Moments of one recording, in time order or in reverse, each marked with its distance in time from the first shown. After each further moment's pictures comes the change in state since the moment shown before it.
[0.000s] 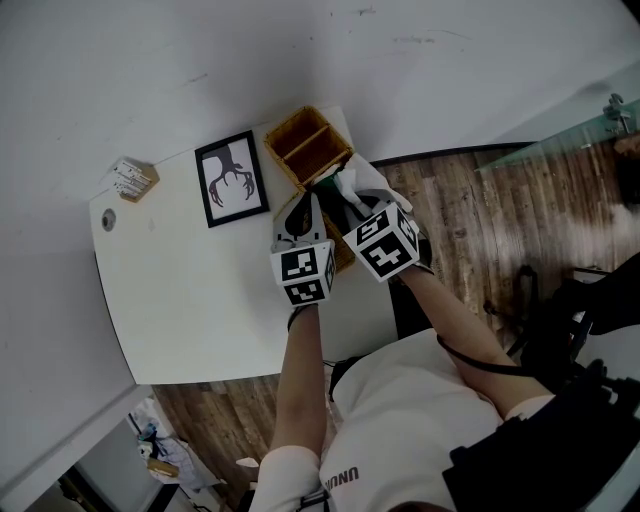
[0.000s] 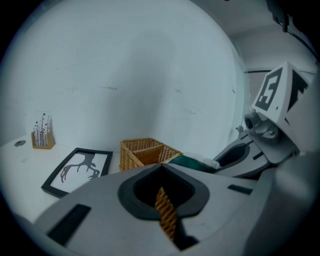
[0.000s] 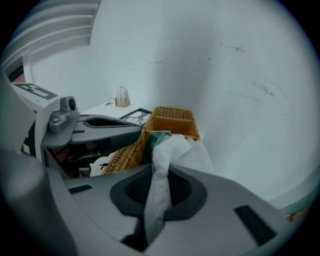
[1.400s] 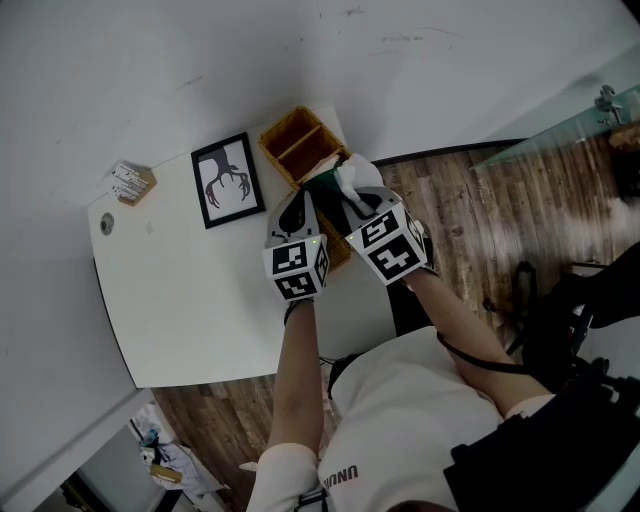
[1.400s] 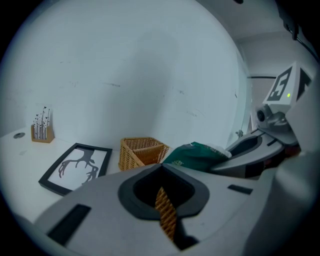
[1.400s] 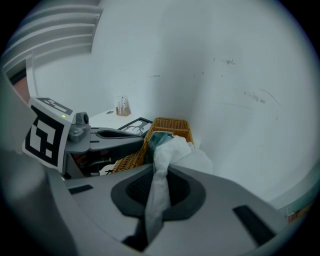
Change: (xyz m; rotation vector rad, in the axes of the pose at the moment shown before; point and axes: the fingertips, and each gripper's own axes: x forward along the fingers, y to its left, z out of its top) left arm 0.002 0.003 -0.001 -0.057 0.007 -0.018; right arm -0.026 -0.001 0.013 0.024 -0.086 -0.007
